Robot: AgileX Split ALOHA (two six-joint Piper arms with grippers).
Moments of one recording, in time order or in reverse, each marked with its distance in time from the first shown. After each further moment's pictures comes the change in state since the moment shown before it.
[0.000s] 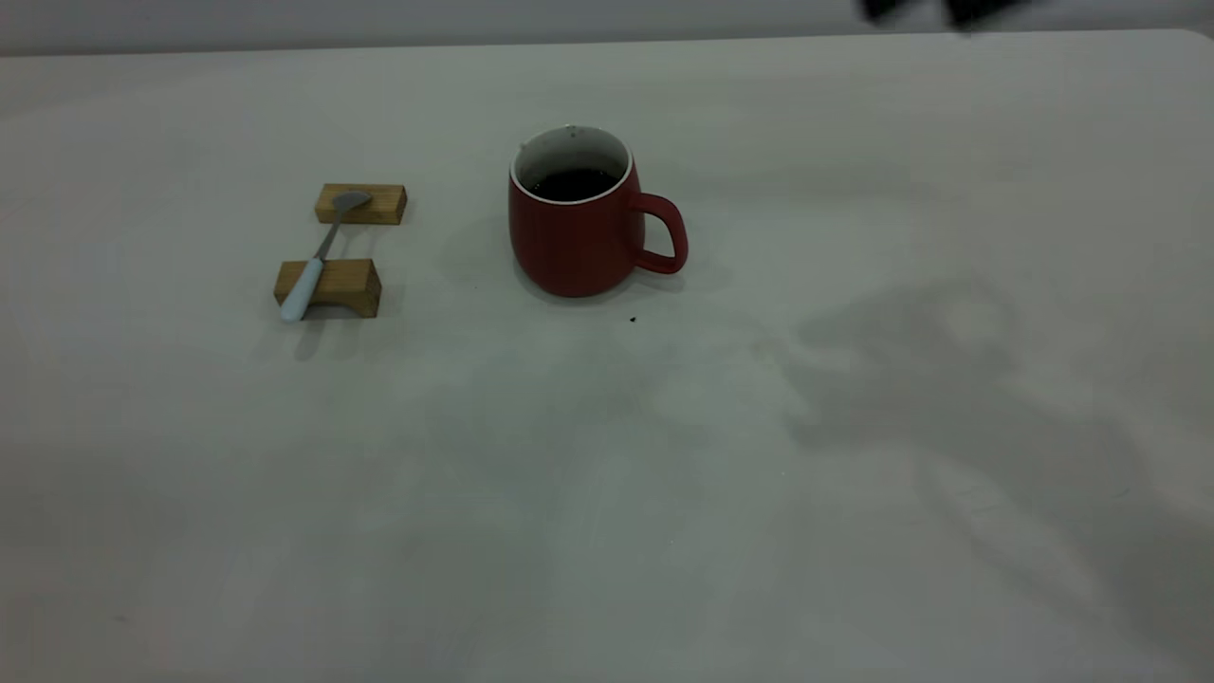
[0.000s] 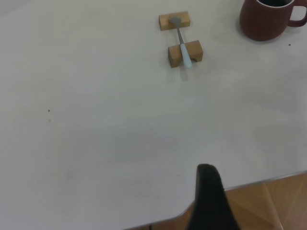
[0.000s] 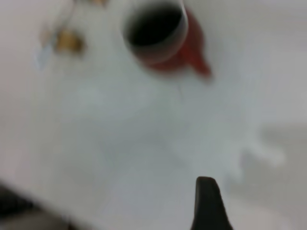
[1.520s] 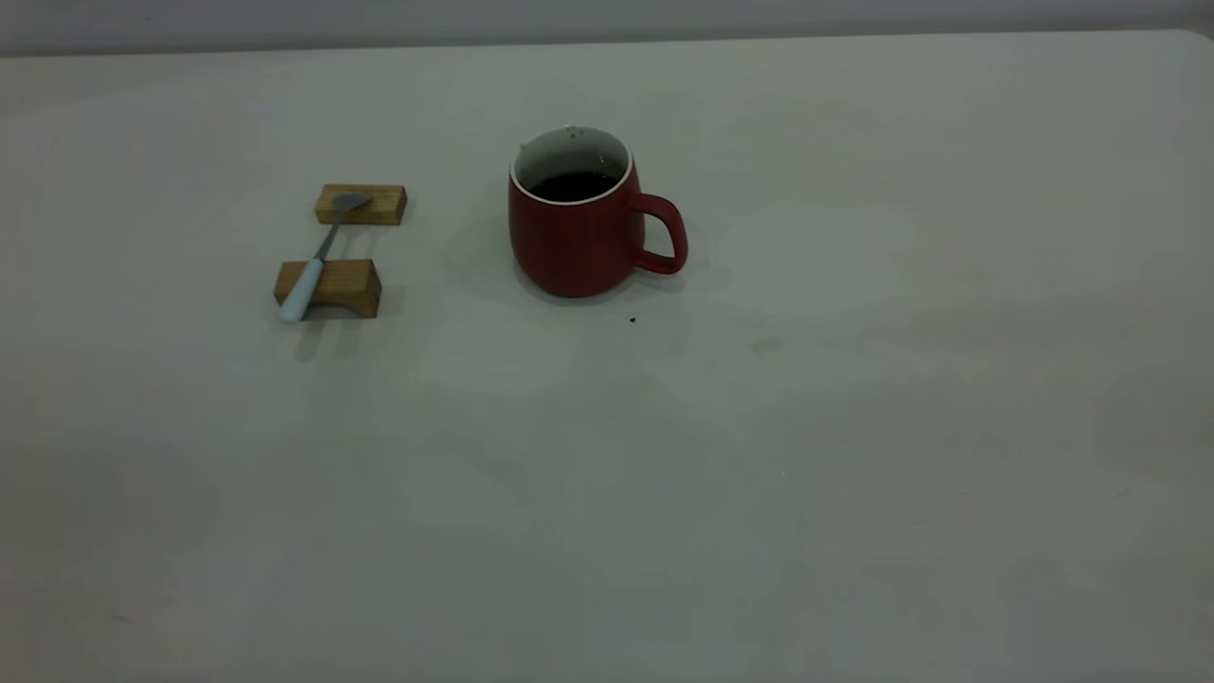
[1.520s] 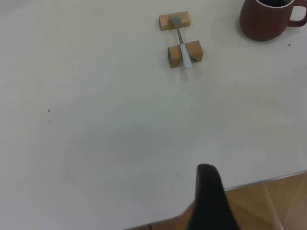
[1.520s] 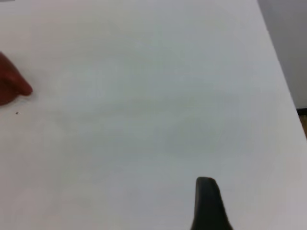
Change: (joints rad) left arm 0.000 0.000 0.000 0.000 0.000 0.000; right arm -0.247 -1.525 0.408 -0.629 0.590 0.550
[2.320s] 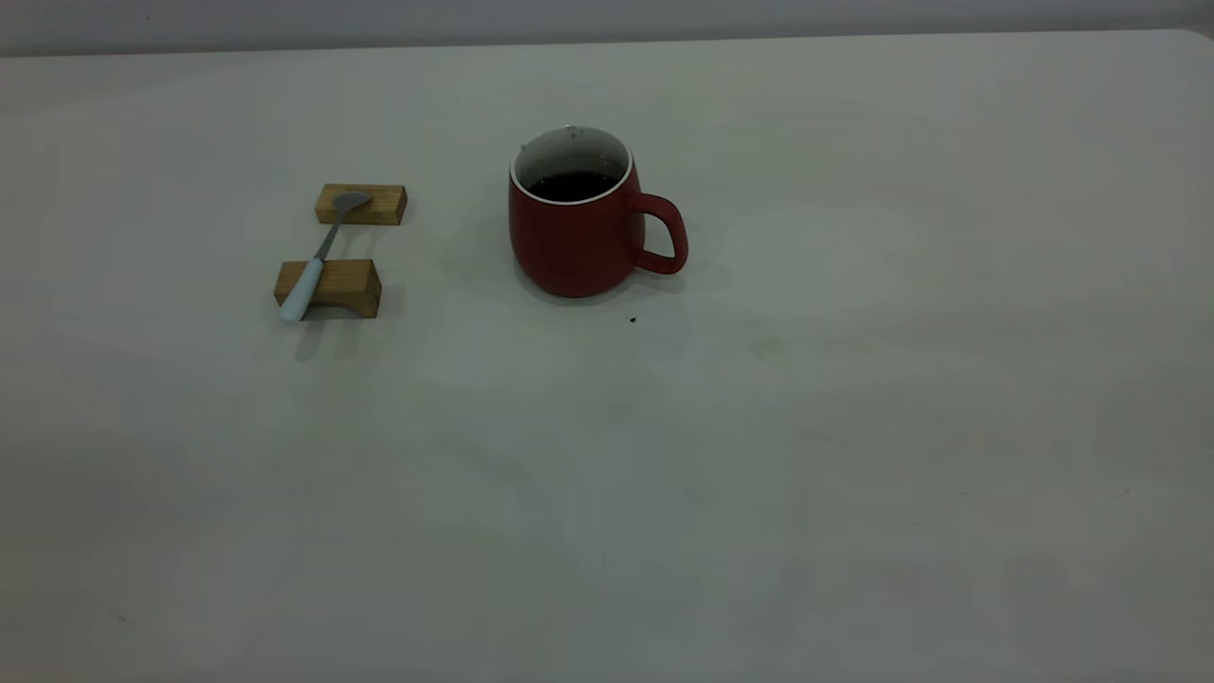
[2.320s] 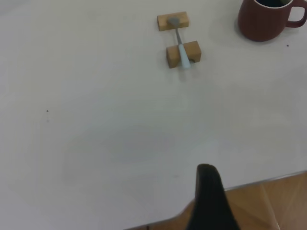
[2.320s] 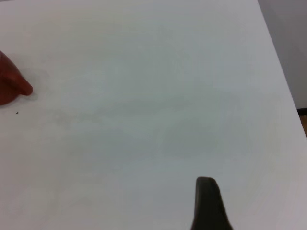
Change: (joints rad) left arm 0.000 0.000 0.000 -0.014 0.000 0.000; right arm 0.000 -0.003 0.000 0.001 0.003 0.000
